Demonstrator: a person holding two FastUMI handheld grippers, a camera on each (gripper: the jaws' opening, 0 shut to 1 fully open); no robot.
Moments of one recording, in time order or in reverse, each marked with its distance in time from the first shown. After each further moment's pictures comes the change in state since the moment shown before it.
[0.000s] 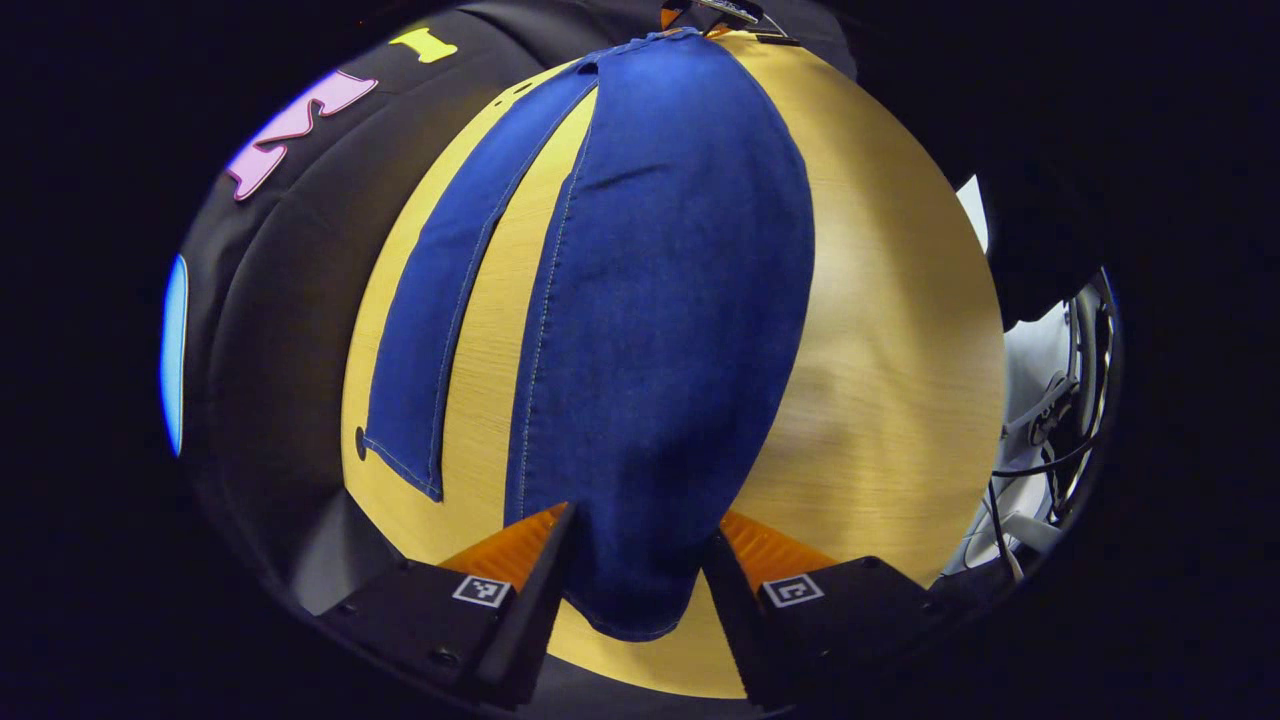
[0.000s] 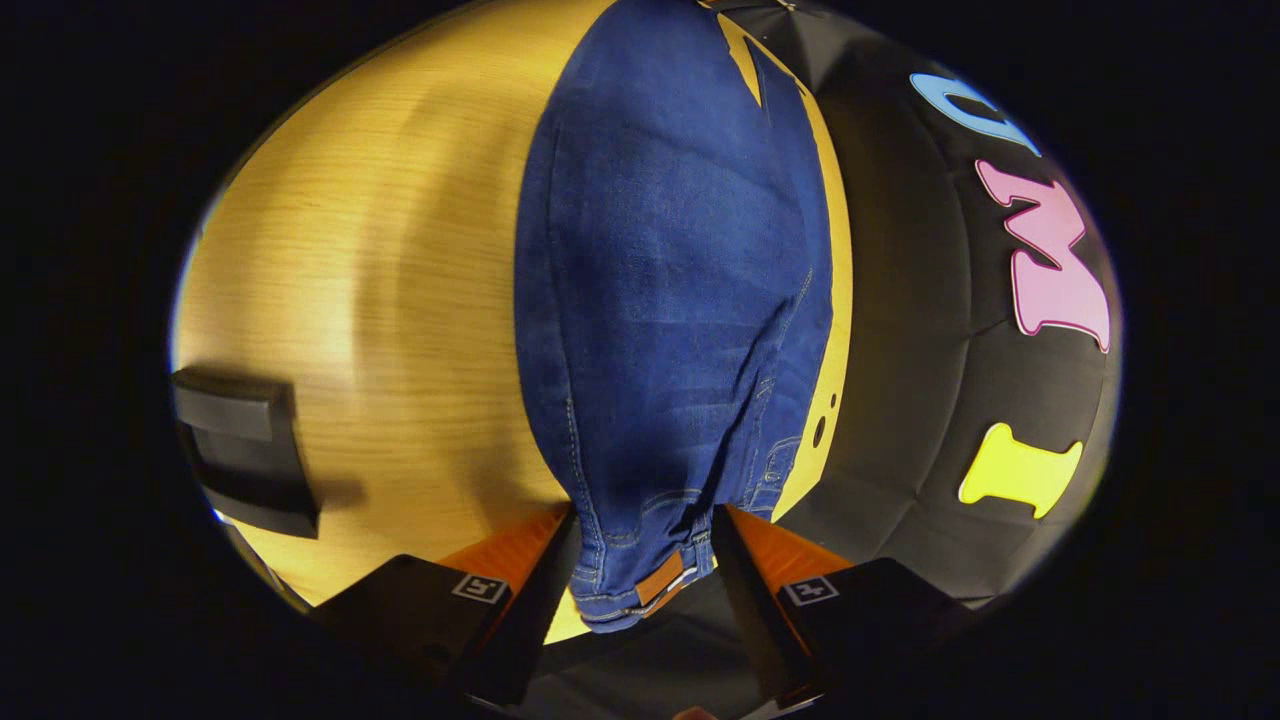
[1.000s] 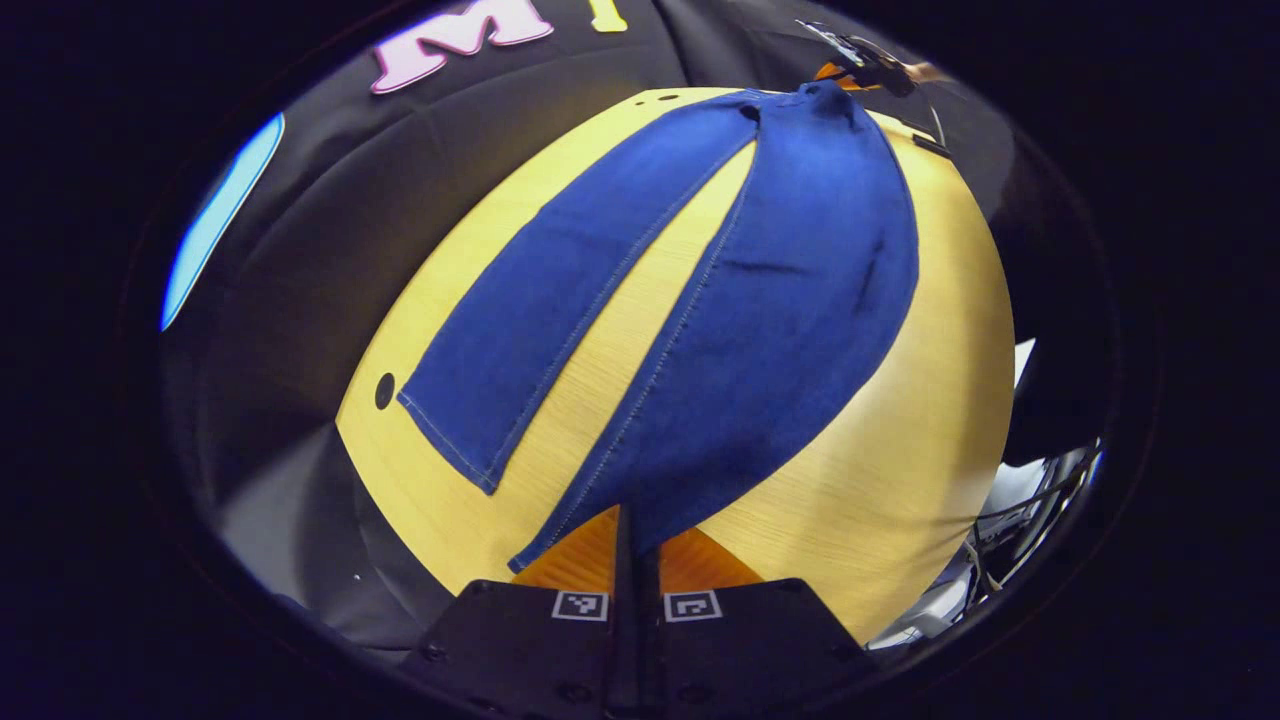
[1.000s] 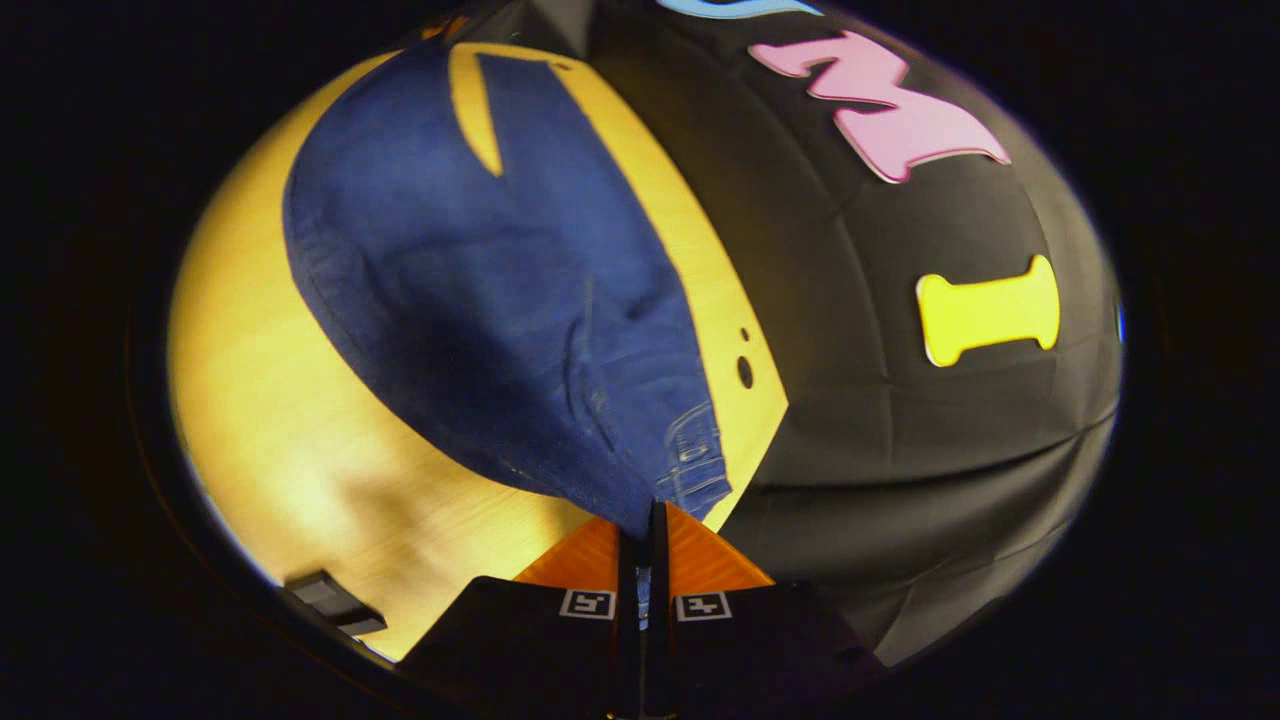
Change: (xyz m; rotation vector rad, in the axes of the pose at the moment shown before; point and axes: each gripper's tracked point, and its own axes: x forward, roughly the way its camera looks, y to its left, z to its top) left arm -0.027 0.061 0.031 -0.390 -0.101 0.005; right arm -0.033 -0.119 0.010 0.606 0.045 -0.157
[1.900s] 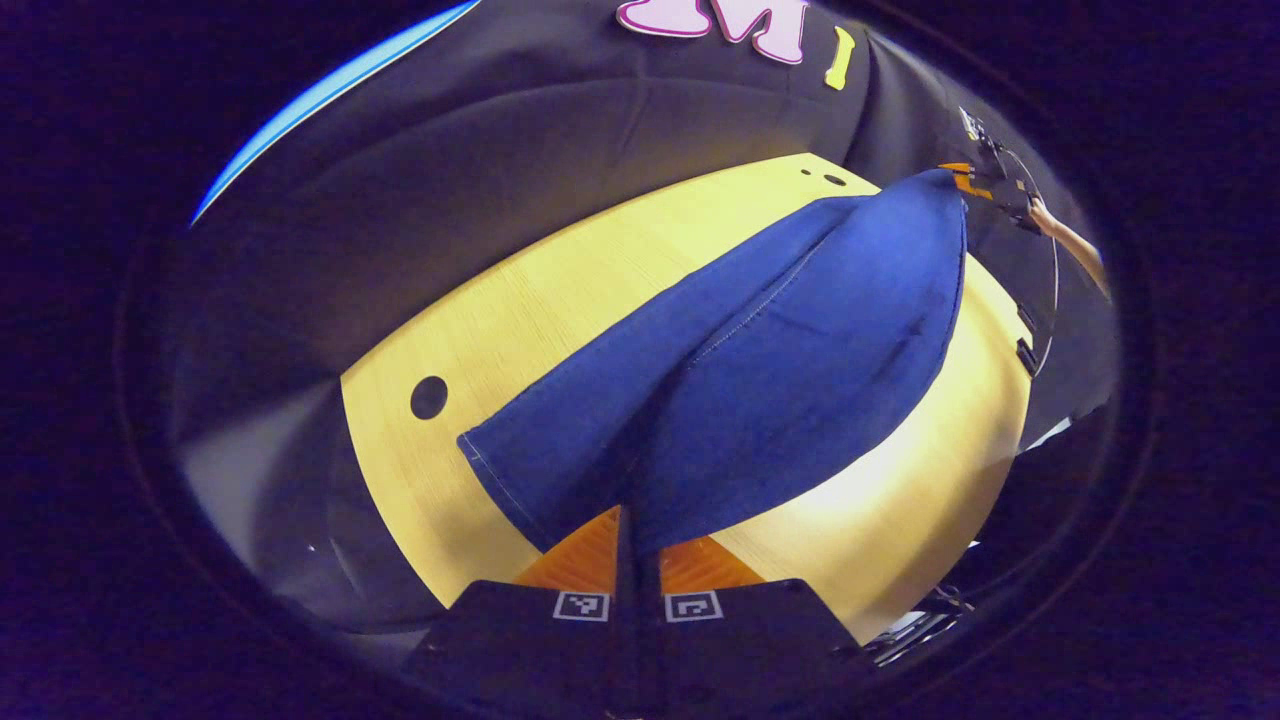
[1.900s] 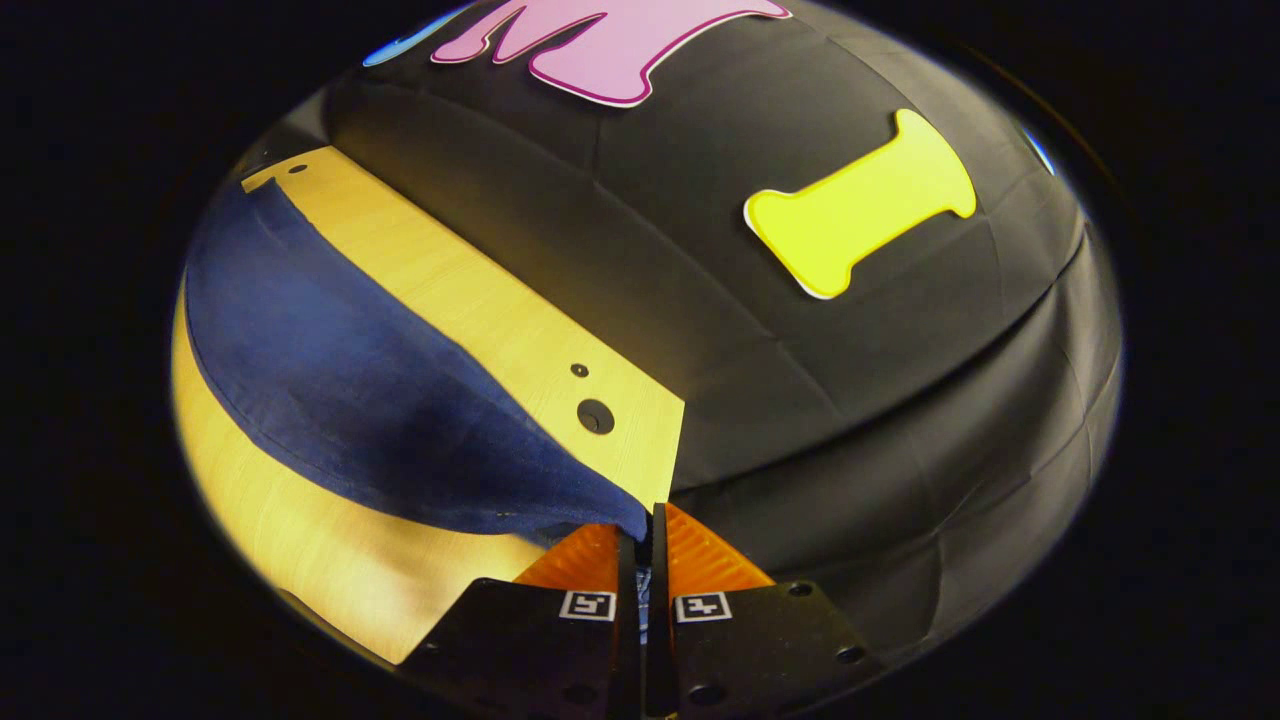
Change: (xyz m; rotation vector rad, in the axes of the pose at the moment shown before) left arm 0.000 0.075 0.087 -0.399 -0.003 -0.127; right arm 0.074 -0.151 0.033 0.441 0.069 -0.144
